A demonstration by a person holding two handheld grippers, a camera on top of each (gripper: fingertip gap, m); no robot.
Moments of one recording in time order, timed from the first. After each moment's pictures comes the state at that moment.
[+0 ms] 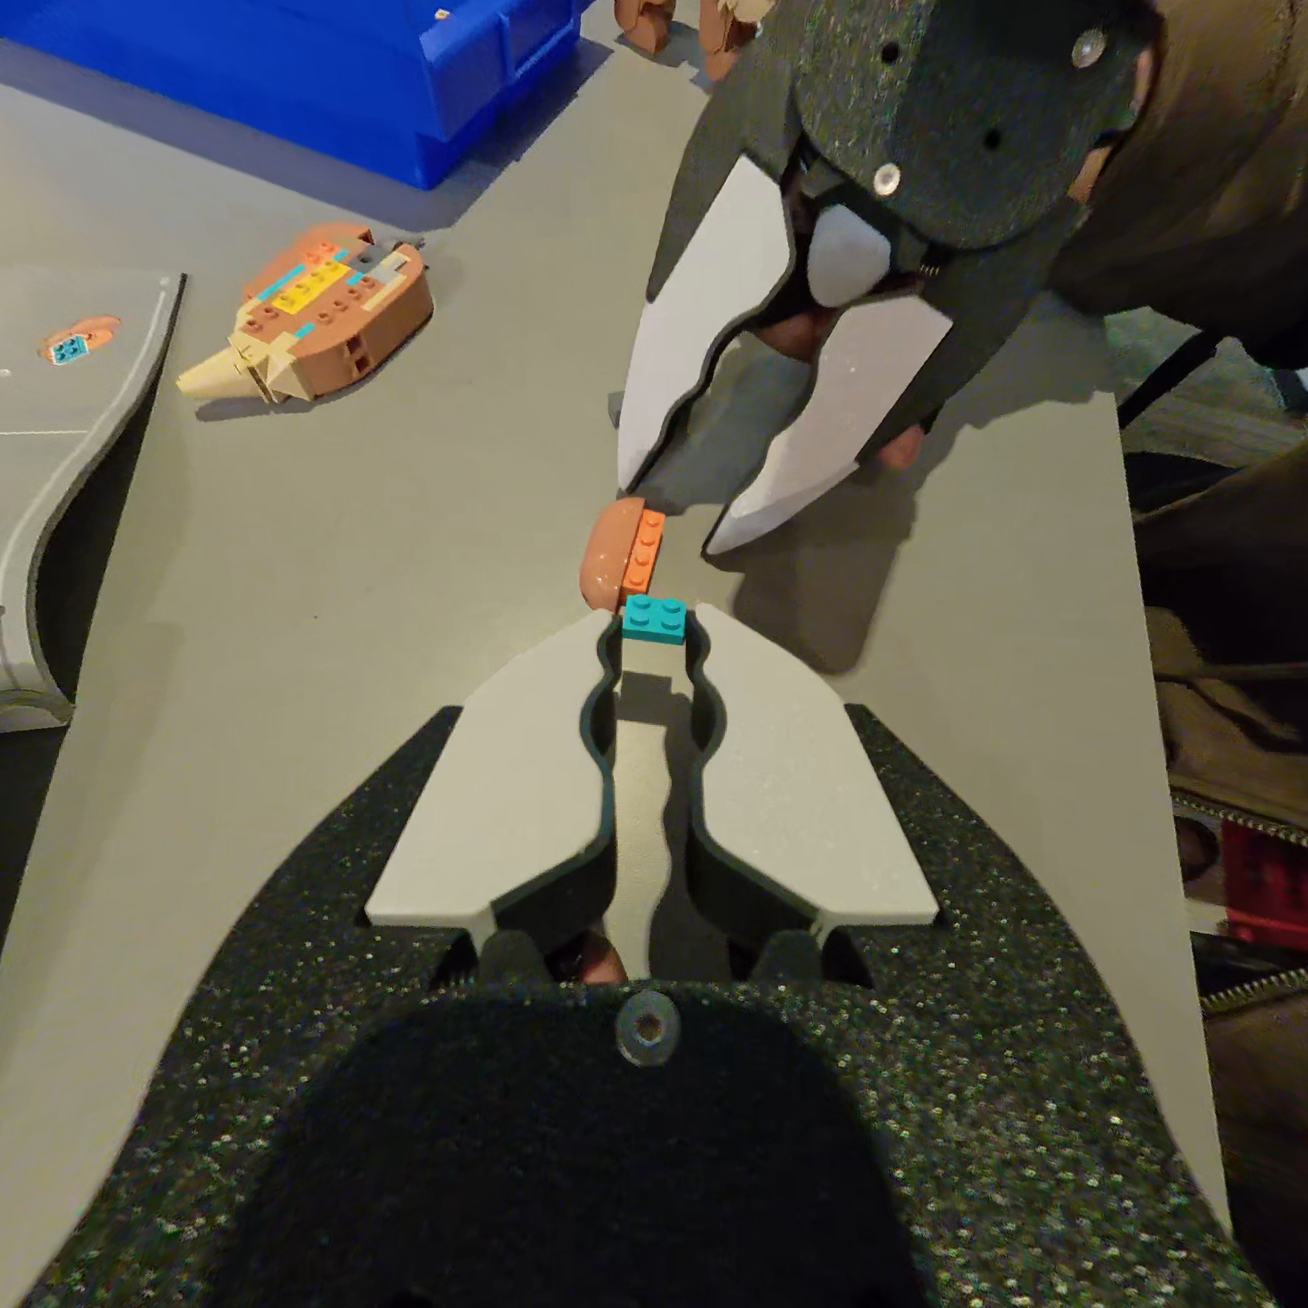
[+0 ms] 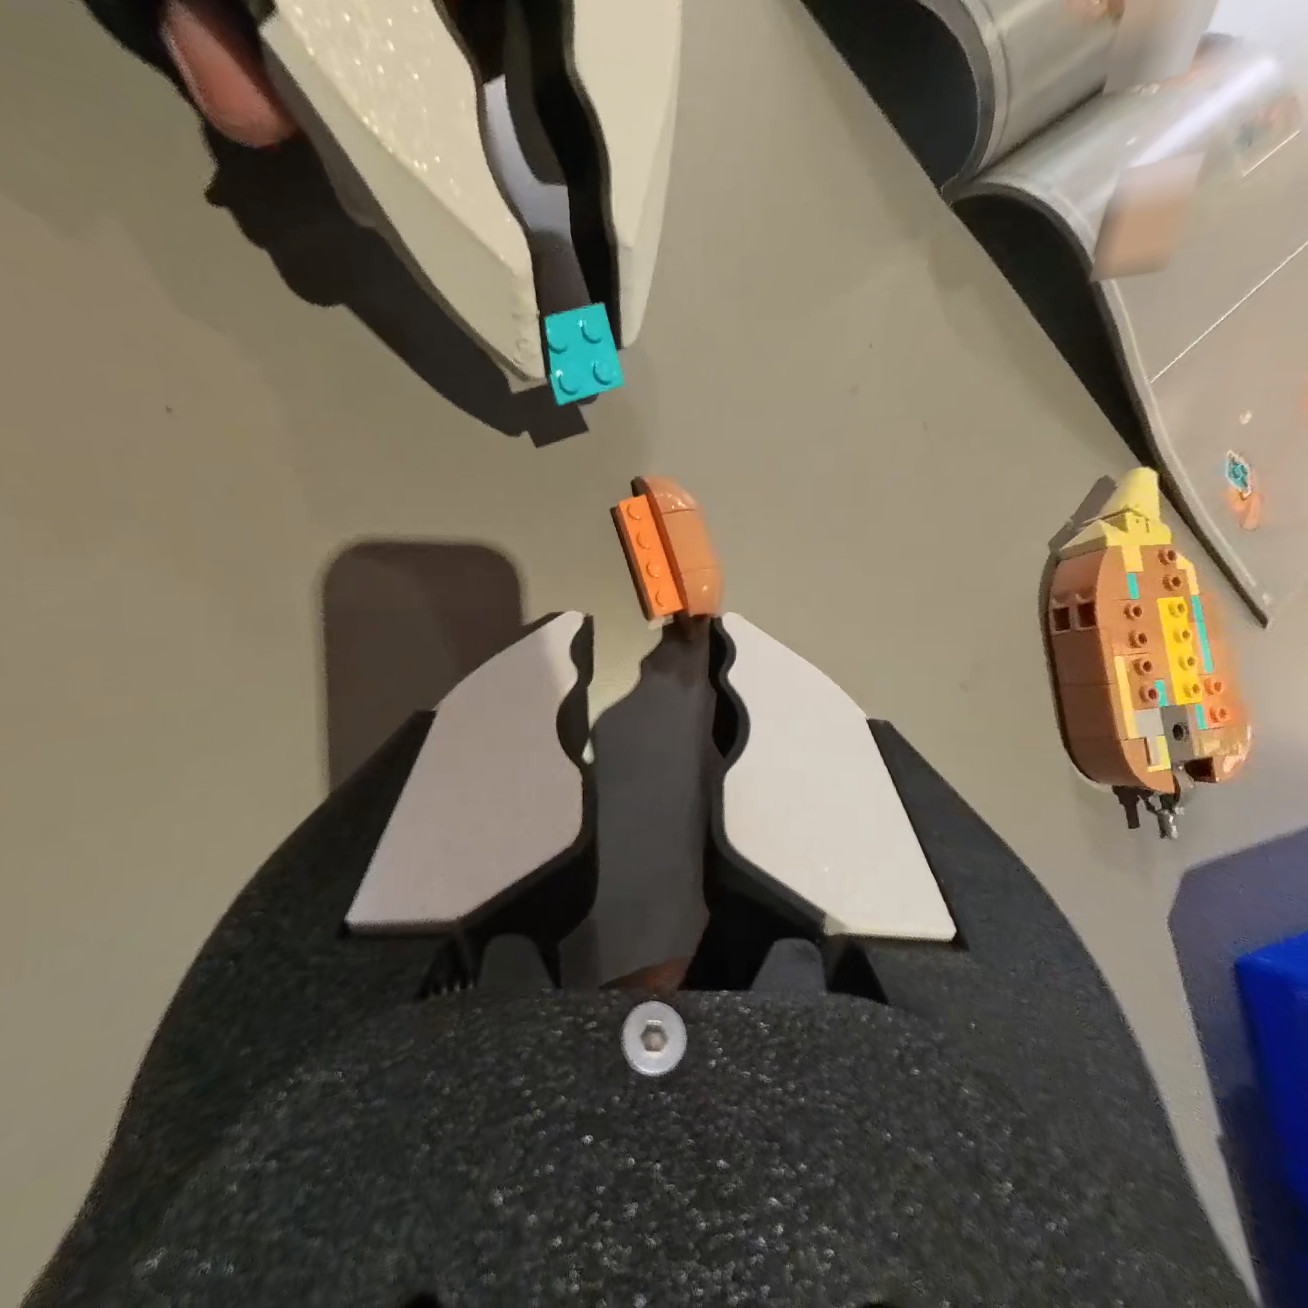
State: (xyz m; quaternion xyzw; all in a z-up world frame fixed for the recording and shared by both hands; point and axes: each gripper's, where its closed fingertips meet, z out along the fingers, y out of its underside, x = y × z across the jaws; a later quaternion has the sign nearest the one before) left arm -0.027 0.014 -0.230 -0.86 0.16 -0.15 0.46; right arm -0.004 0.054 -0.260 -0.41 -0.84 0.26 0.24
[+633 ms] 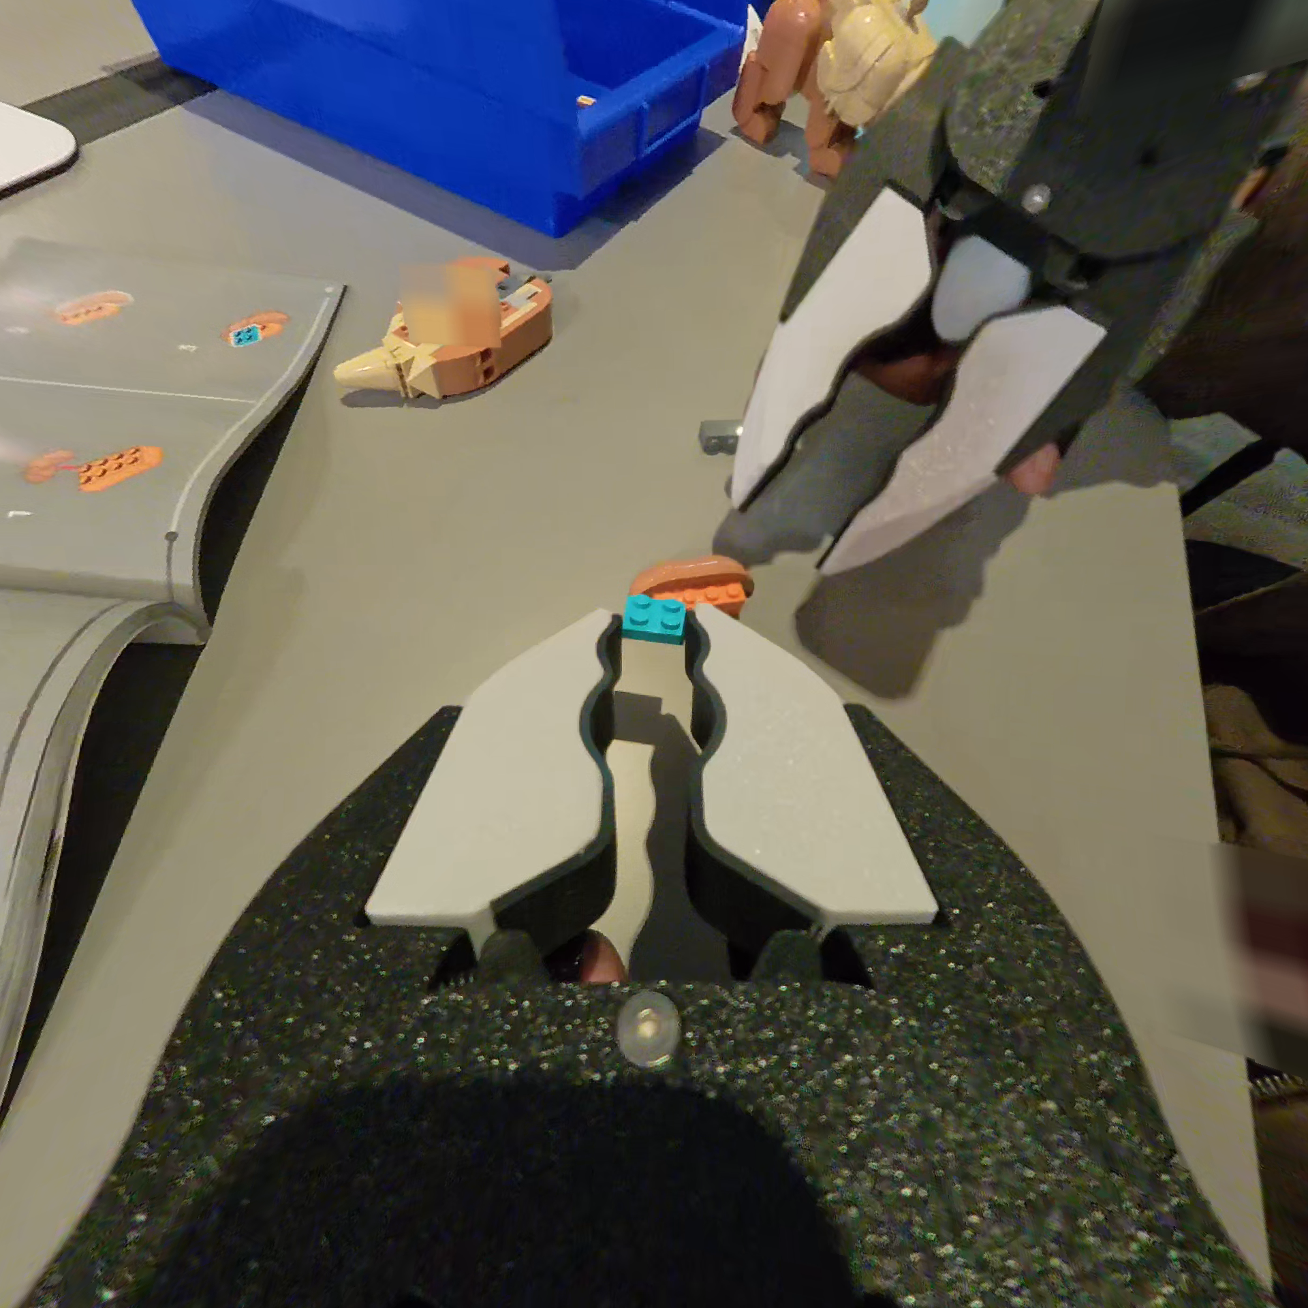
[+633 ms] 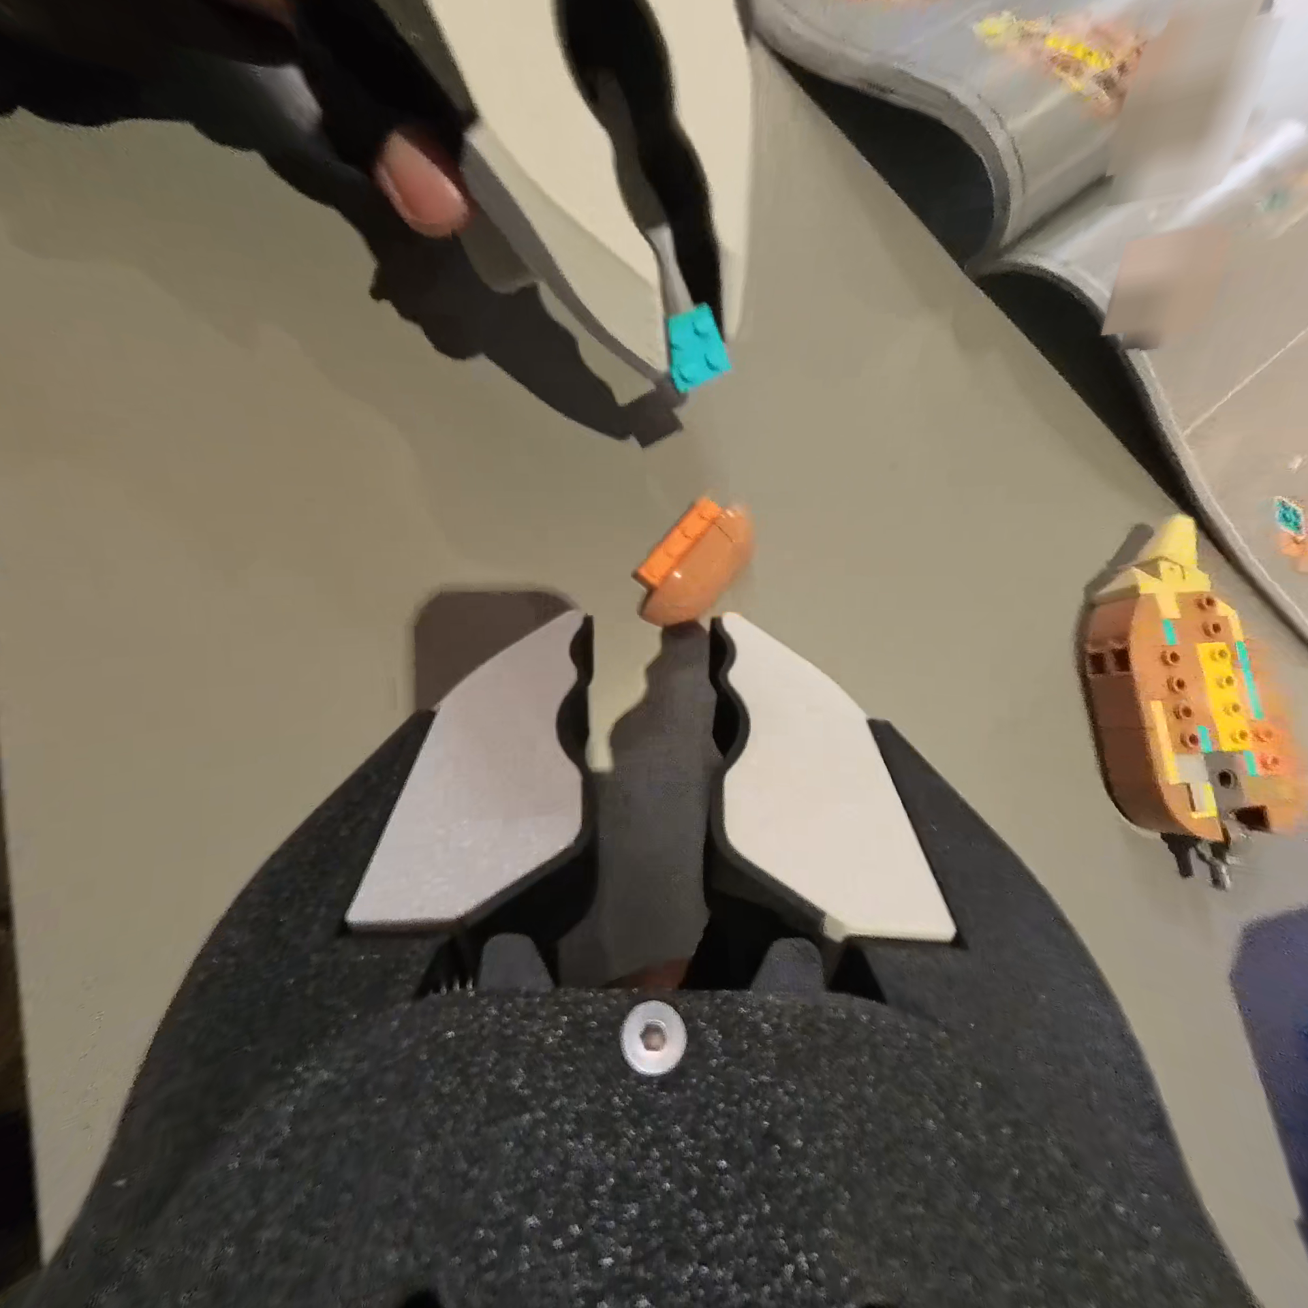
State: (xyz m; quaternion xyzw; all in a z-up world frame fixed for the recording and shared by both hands) left arm -0.055 0.013 -0.223 -0.85 0.09 -0.13 0.49; right arm -0.003 0.040 -0.243 -0.41 -0.84 0.31 0.20
